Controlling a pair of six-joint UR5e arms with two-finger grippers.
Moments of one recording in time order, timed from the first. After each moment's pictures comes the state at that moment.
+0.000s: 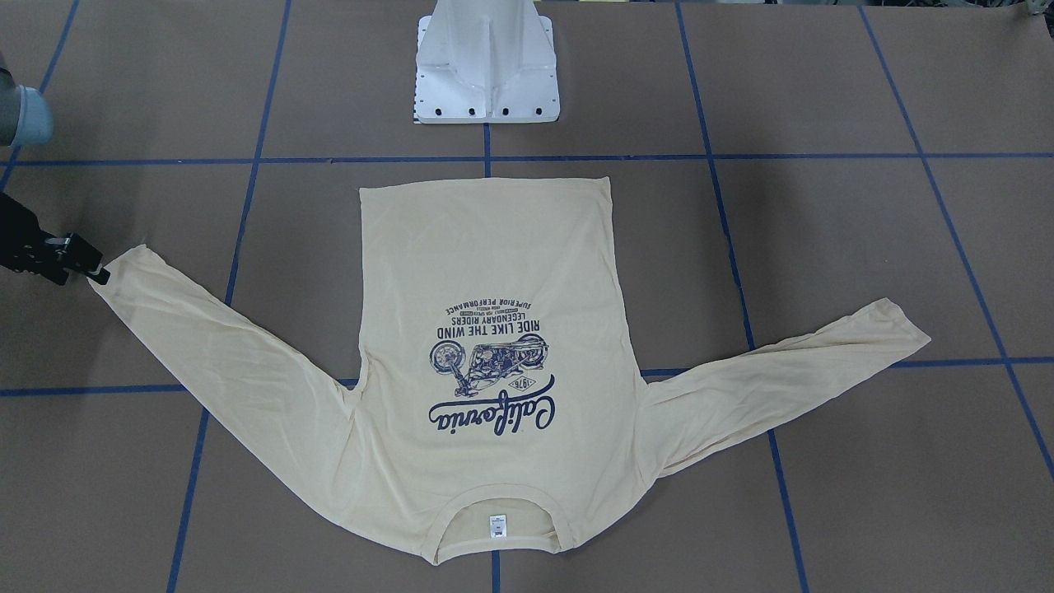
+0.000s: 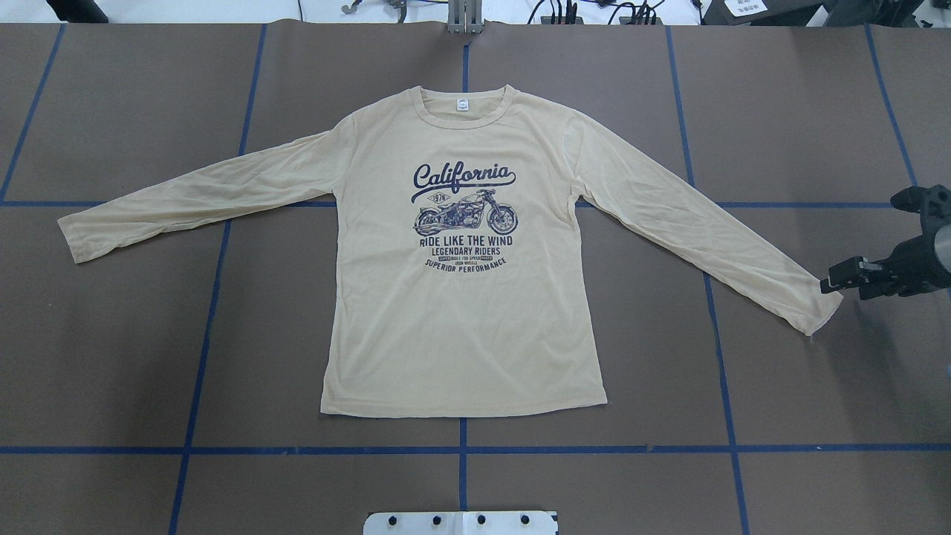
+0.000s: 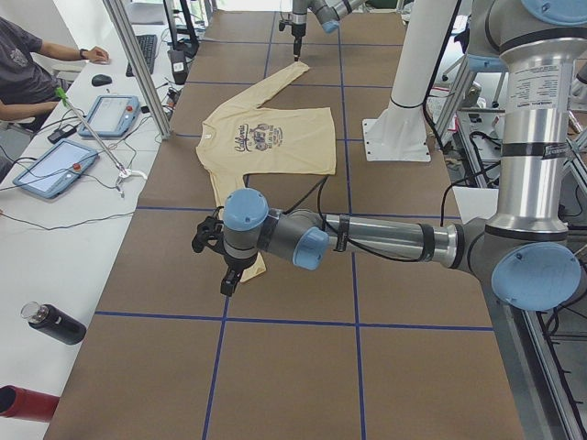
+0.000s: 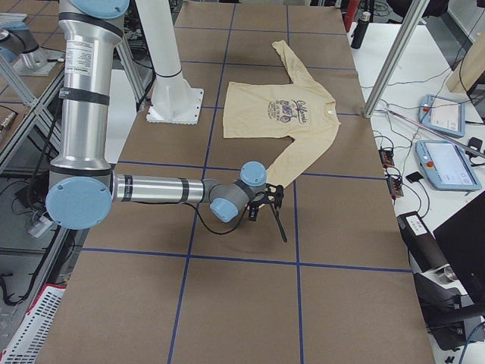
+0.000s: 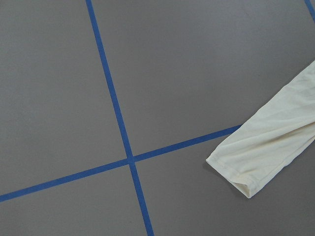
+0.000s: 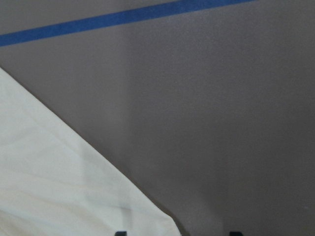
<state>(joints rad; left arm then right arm) -1.51 -1.55 -1.67 -1.87 -2.38 -0.02 0.99 -1.69 1.55 -0.75 2.27 0.97</state>
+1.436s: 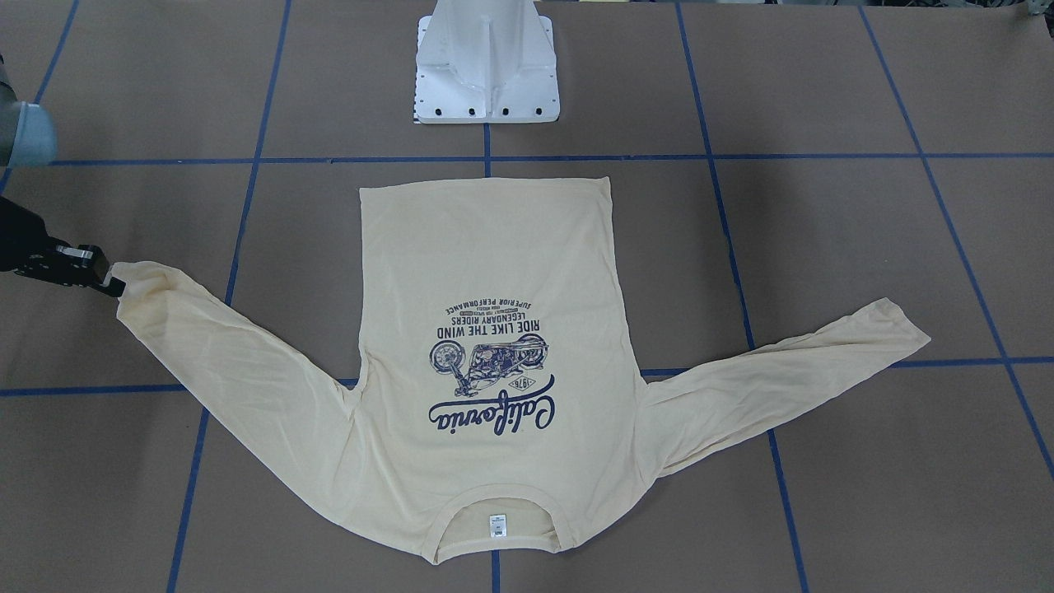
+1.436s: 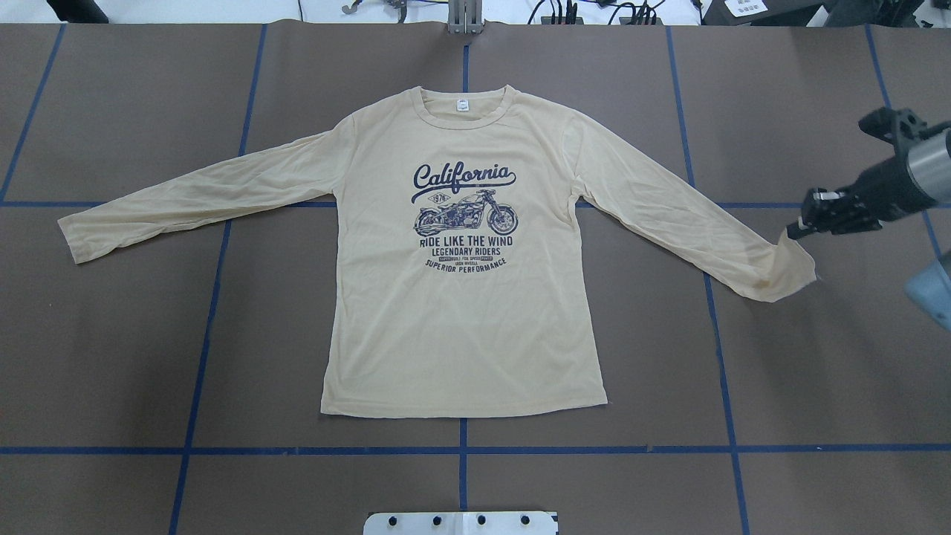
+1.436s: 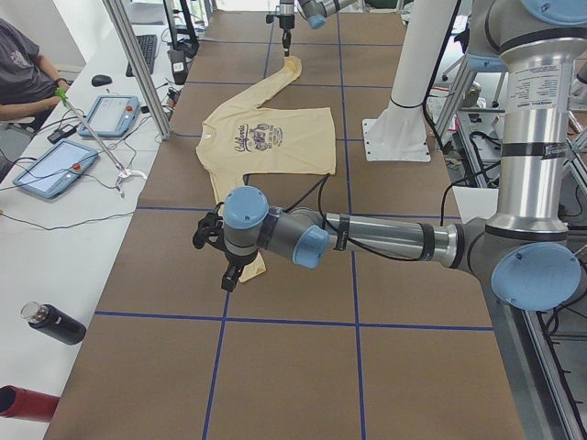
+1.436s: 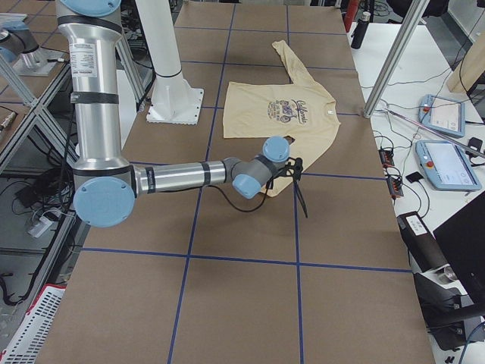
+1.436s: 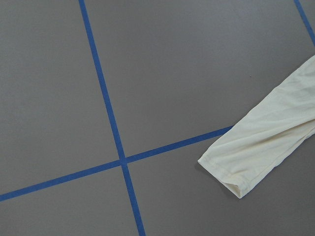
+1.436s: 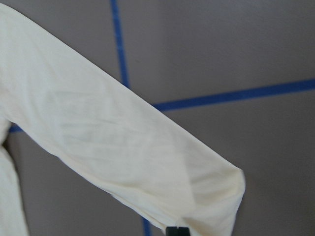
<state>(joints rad) -1.51 -1.55 -1.68 -1.87 -2.42 -0.02 1.09 -1.44 1.62 -0.95 2.46 1.06</state>
